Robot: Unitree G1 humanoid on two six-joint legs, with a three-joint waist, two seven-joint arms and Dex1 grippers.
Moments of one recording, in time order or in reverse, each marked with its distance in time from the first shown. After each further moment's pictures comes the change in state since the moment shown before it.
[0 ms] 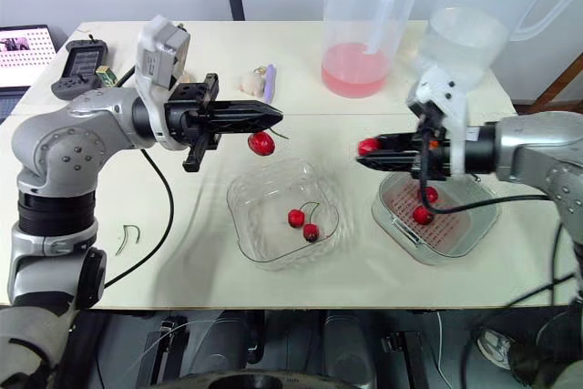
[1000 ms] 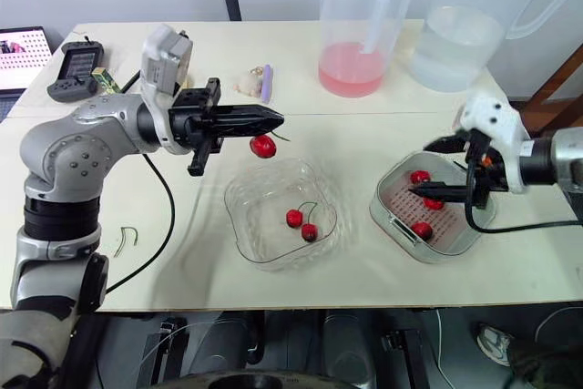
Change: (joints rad) left arm 0.020 -0.014 -0.010 0.000 0.016 -0.030 0.000; right arm 0.111 -0.035 -0.091 0.057 -0.131 -0.115 0.177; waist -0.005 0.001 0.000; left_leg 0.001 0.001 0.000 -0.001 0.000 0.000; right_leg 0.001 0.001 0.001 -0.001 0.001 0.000
